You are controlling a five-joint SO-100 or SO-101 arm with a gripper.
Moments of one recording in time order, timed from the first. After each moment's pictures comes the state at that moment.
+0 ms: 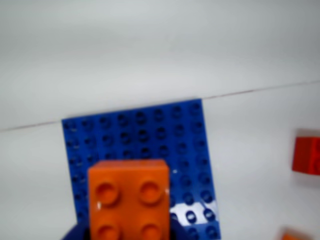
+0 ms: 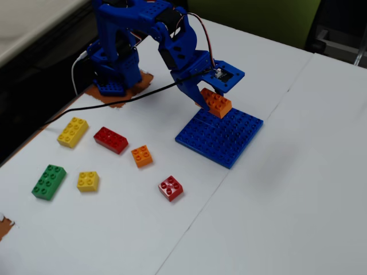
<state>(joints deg) 1.8 86.7 77.7 64.7 -83.8</state>
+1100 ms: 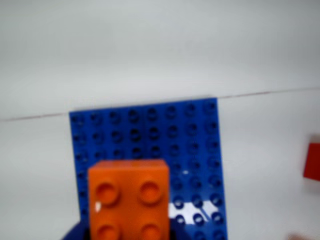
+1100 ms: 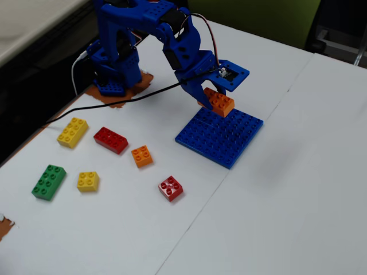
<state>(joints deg) 0.1 85.7 78.4 63.9 -85.3</state>
